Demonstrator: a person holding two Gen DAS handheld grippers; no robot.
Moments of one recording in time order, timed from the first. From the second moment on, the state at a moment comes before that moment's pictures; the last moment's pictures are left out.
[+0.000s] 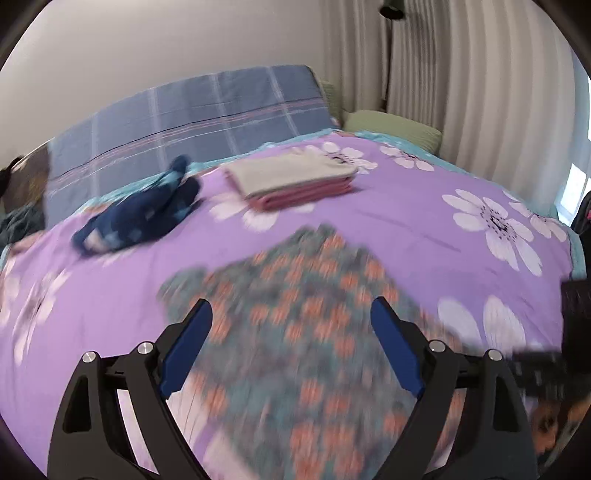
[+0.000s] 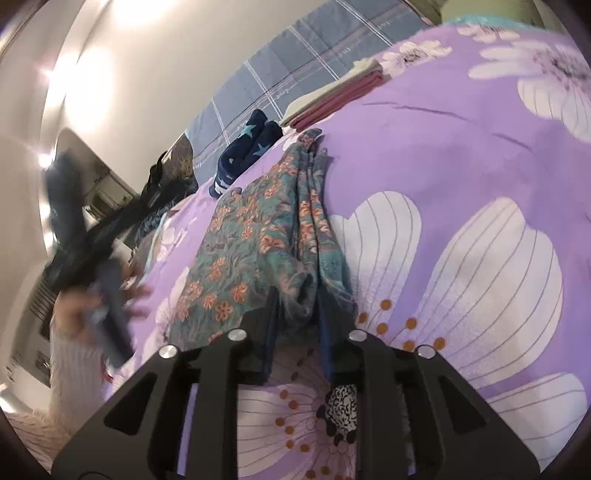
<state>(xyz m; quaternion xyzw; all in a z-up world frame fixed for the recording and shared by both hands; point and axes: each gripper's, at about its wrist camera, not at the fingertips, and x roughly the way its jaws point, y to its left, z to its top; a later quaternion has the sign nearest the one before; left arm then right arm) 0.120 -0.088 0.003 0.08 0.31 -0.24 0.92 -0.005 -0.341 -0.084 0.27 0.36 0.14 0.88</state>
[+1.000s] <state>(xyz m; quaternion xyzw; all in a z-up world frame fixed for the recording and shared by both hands) 0.026 -0.052 -0.080 0.12 0.39 -0.16 0.90 -0.008 -0.341 -0.043 0.22 0.31 0.15 0.91</state>
